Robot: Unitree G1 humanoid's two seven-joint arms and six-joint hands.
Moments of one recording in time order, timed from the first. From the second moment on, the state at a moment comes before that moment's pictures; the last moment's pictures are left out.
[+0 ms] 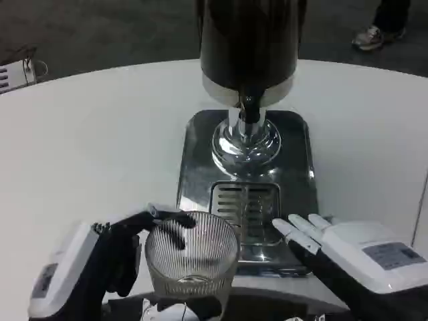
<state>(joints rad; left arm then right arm) 0.12 0.35 0.06 -0.25 0.39 -0.52 0.06 0.02 -0.45 0.10 -0.85 -0.91 0.18 0.70</state>
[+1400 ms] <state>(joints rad) -0.02 0.32 0.05 -0.10 0.44 -0.52 0.08 0.03 -0.44 0.06 -0.86 -0.90 0.18 0.71</state>
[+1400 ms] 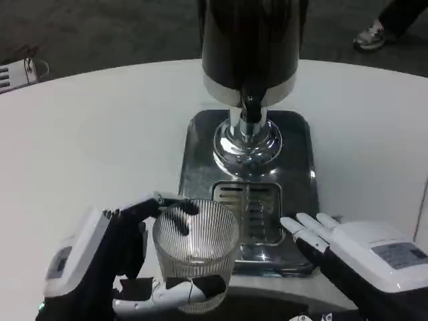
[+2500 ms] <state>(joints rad) -0.69 0.35 -0.18 0.72 0.64 -0.52 0.42 0.22 -0.45 -0.10 -0.99 -0.81 0.13 0.71</state>
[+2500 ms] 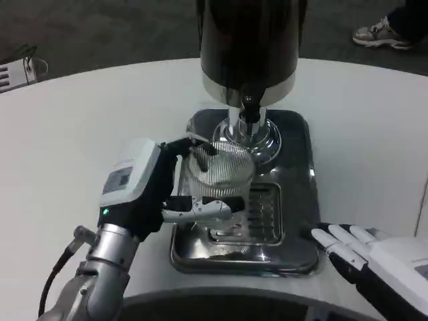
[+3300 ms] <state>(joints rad) -0.72 0.35 -0.23 0.69 0.60 -0.49 0.34 0.25 -0.45 -0.13 -0.99 -0.76 0.11 0.71</state>
